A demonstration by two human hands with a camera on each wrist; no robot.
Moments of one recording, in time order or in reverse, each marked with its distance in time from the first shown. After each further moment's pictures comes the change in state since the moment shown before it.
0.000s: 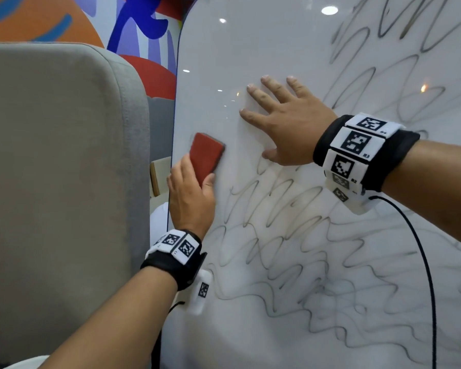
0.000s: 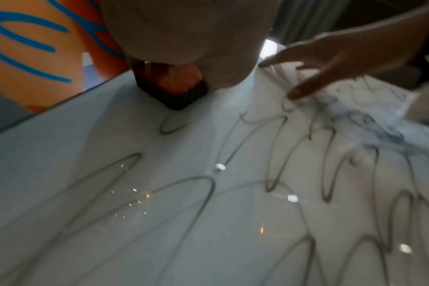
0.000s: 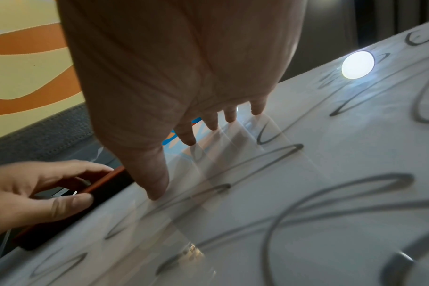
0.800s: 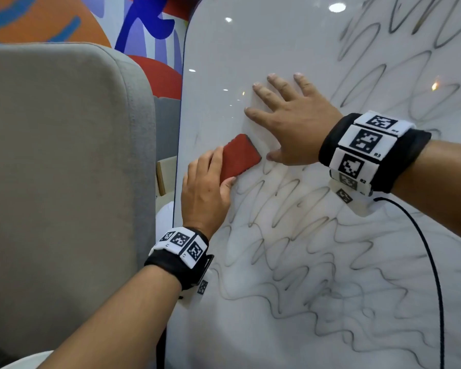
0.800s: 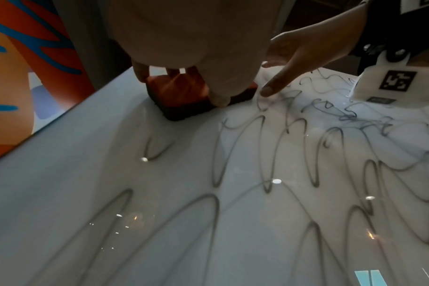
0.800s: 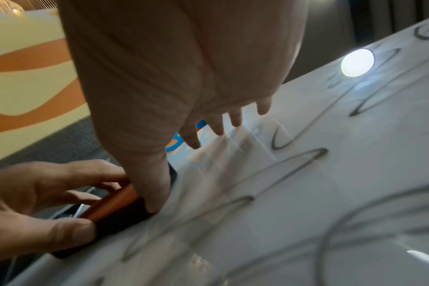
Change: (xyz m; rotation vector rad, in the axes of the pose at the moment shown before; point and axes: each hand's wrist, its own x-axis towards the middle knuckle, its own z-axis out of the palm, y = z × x) left_hand 0.001 0.016 -0.010 0.098 -0.054 0.293; right_hand 0.001 -0.005 -0.007 0.062 -0.005 0.009
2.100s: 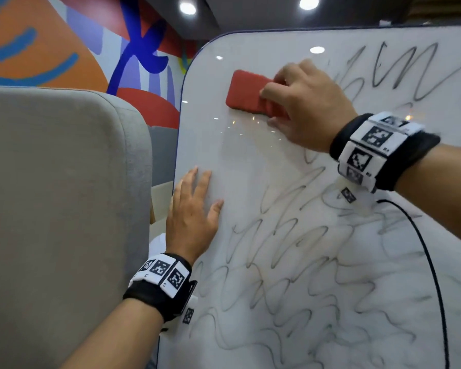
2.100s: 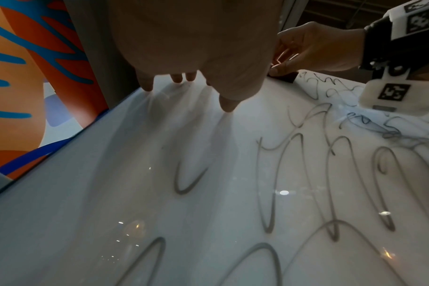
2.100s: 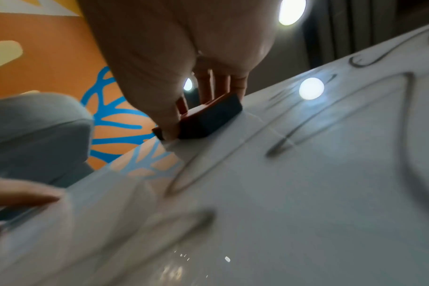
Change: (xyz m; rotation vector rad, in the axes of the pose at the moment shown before) left_hand 0.031 -0.026 -0.003 -0.046 -0.065 -0.034; right_hand 0.032 0.057 -0.023 0.175 0.478 0.113
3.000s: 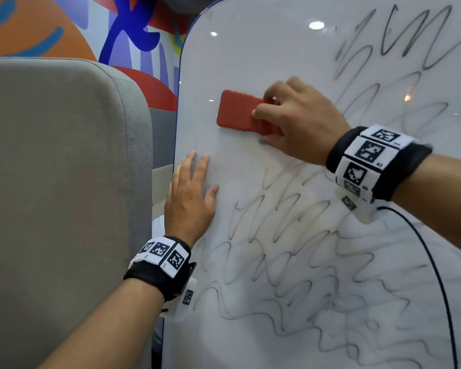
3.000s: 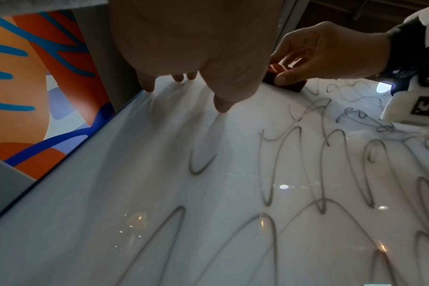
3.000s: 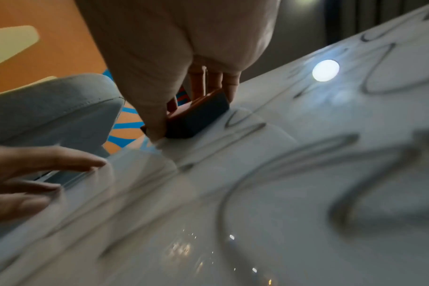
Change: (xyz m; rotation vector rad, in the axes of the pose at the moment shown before) left_hand -0.013 -0.009 -0.001 0.005 -0.042 -0.021; right_hand -0.039 -0.033 0.020 0.015 -0.075 -0.116
